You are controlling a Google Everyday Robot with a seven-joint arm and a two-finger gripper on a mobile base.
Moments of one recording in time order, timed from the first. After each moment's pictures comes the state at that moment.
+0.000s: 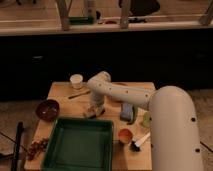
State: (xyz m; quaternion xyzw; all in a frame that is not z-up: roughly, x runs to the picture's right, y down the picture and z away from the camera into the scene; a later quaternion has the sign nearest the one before) arm -0.042 0.135 0.903 -0.32 -0.16 -0.21 0.91
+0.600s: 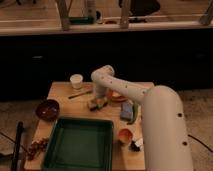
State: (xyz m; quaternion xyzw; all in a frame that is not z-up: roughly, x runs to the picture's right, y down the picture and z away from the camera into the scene) arm -0.049 0.082 0.945 -0.30 -0.14 -0.17 0.93
